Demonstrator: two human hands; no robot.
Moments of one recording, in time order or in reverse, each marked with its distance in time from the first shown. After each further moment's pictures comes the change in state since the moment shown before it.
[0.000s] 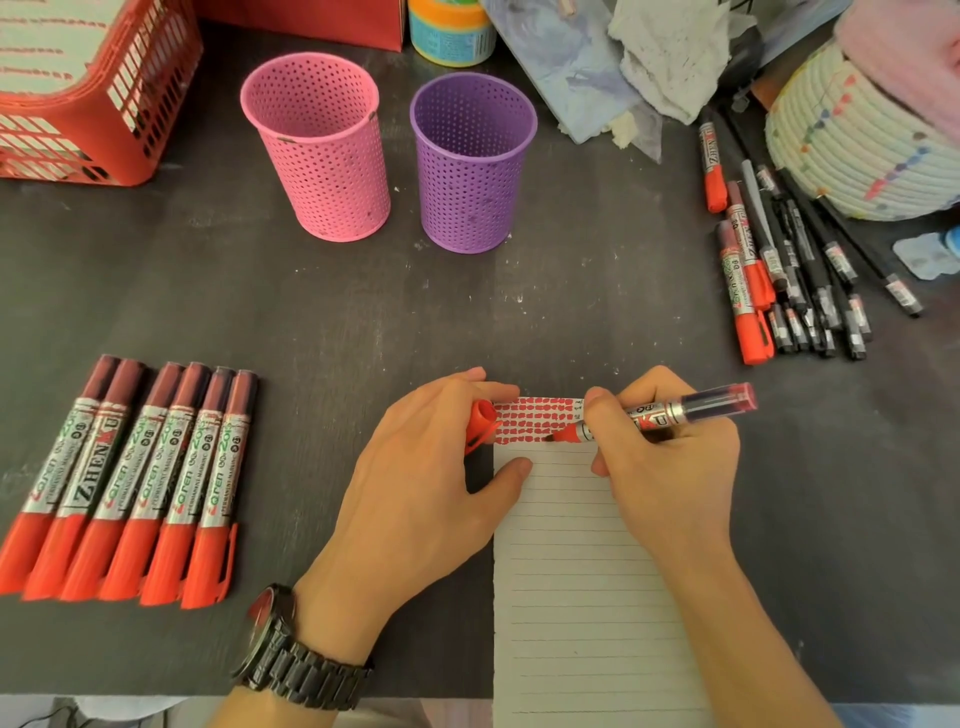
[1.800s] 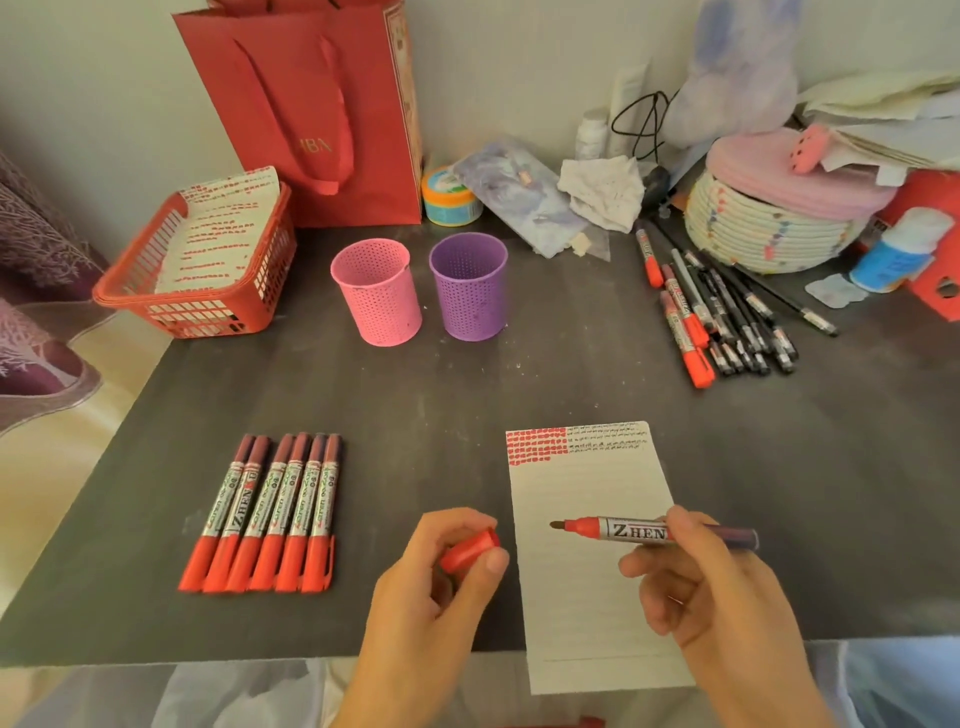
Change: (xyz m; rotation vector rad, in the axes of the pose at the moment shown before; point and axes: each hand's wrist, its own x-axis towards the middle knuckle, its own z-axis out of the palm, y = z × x) left_hand -0.101 0.020 -0.024 -0.497 0.095 -0.141; right_hand -0.095 -0.014 -0.061 0.723 -0.135 0.497
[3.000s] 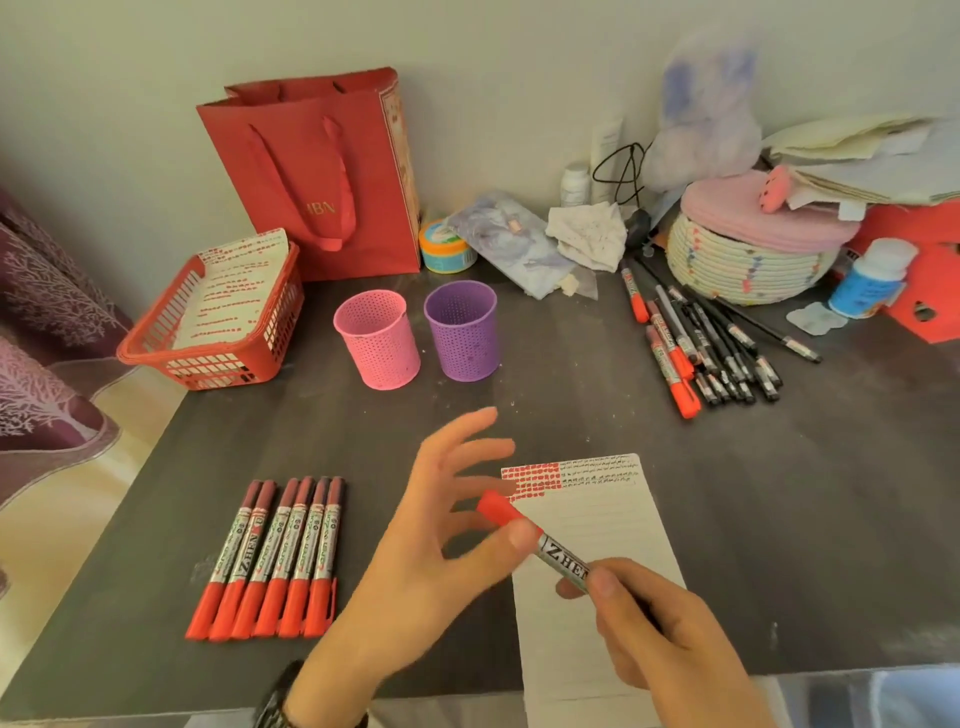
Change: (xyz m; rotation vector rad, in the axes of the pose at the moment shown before) left_hand 0.048 0.064 -0.019 -0.169 -0.263 0.302; right_hand -0.022 -0.009 0.018 -0.479 -0.279 -0.092
